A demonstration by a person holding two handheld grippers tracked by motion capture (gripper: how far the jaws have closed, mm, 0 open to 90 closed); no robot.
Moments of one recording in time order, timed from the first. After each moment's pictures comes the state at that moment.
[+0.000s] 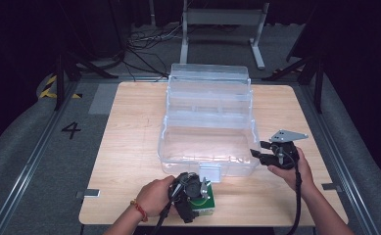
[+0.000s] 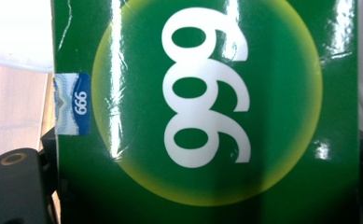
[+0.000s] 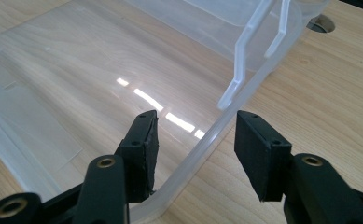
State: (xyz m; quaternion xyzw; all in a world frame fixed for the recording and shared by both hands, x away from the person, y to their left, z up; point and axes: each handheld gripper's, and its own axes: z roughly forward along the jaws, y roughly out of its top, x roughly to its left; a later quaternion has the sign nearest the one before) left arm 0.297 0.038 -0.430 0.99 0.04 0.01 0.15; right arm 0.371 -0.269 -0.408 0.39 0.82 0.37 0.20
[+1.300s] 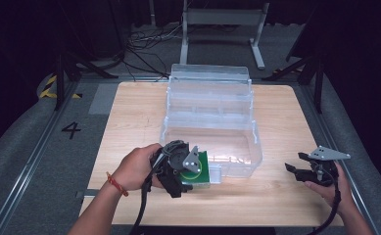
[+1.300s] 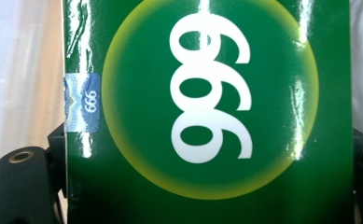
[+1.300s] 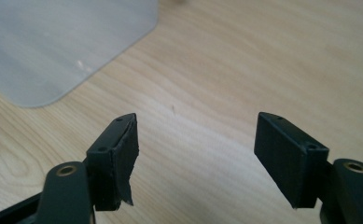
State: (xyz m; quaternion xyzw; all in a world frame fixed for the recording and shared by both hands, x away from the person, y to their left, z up) left arm 0.317 0.070 -0.303 0.98 0.00 0.09 0.19; right arm 0.339 -0.381 -0.446 0.42 0.81 0.34 0.23
